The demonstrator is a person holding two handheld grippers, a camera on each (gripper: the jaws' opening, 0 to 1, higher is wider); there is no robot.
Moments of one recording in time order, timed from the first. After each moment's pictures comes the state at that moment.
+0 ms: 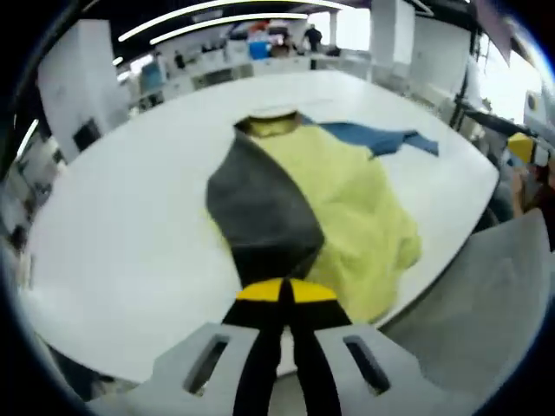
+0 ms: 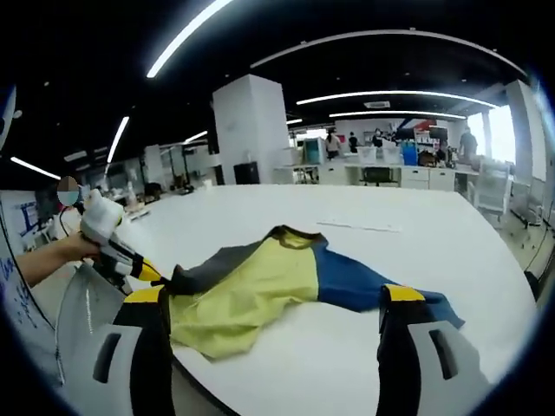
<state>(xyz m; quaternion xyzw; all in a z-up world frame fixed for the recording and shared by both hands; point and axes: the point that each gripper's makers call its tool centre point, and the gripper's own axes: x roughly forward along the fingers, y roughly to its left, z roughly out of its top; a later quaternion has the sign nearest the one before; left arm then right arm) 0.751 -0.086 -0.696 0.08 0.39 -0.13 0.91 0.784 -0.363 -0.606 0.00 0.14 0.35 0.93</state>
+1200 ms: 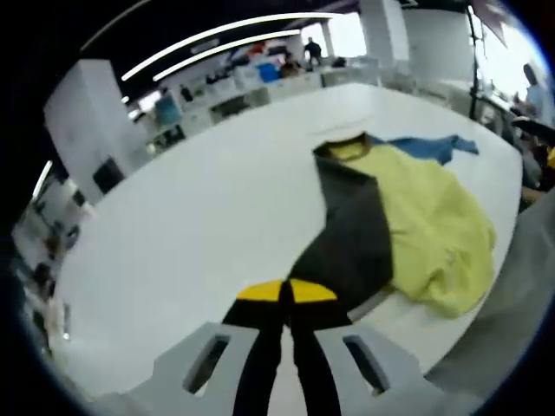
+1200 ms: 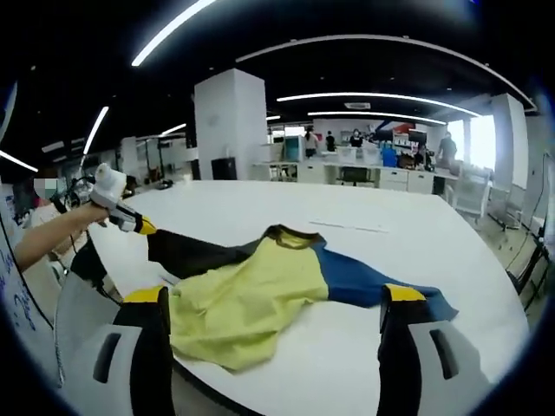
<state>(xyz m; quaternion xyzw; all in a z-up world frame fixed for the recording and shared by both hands) 0.831 0.067 -0.666 0.17 0.33 -0.11 0.92 0.766 -0.317 -0.600 -0.04 0.15 0.28 0.95</state>
